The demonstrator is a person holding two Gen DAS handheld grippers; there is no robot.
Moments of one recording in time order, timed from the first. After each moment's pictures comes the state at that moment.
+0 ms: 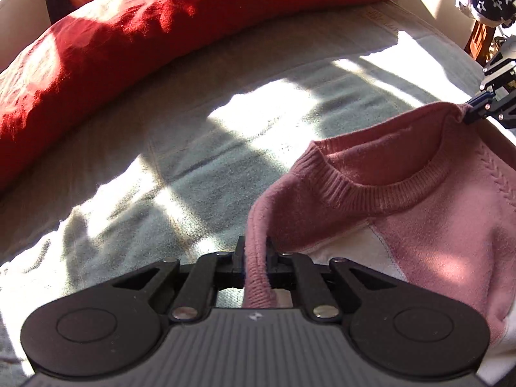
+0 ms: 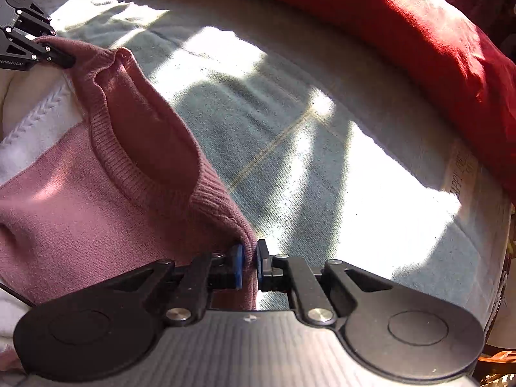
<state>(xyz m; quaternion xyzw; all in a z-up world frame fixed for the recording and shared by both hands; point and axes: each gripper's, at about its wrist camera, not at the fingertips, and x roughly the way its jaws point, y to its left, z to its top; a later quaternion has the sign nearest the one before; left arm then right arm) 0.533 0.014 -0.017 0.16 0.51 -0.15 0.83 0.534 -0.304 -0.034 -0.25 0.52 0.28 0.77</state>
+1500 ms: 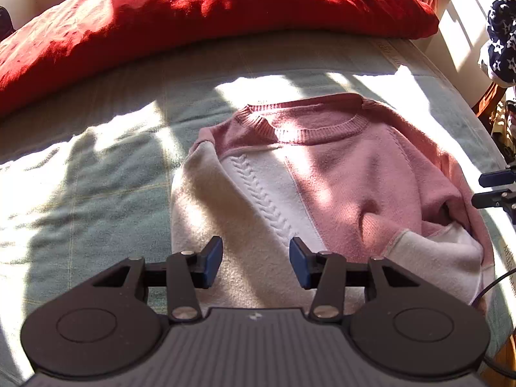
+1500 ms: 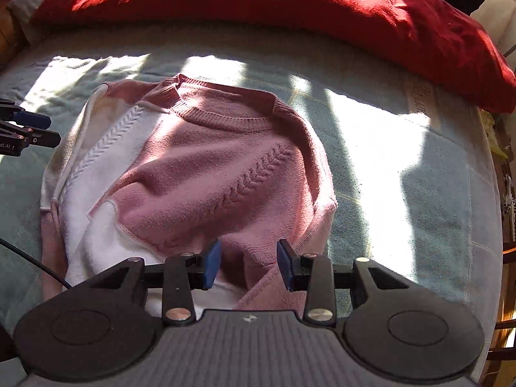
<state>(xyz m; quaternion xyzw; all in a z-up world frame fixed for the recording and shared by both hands) 0.418 0.006 0.009 0.03 0.53 -0.09 0.84 0.420 -0.305 0.017 -0.10 0.54 0.18 0.82</state>
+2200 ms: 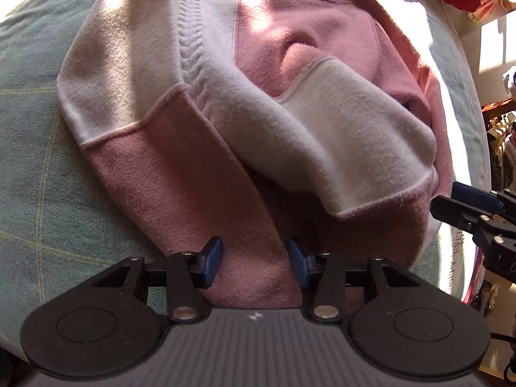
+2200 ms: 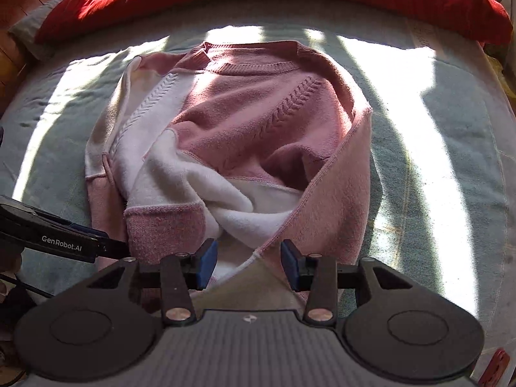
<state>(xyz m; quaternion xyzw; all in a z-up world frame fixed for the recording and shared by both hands) 0.336 -0.074 -0.059 -0.12 0.68 -0.04 0.72 0.349 -0.308 0.005 -0.02 0.57 0.19 0.80</state>
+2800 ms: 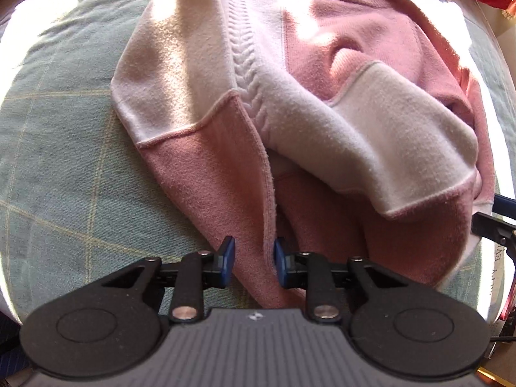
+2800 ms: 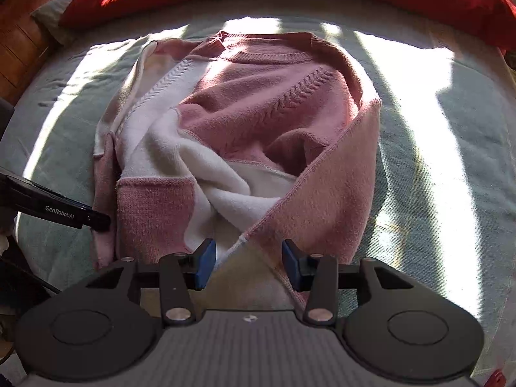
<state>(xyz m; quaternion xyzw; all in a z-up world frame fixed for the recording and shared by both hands) 0.325 -0.064 -0.045 -0.07 0.68 0.03 0.73 0.346 -0.325 -0.009 -0.03 0.57 0.24 0.78</state>
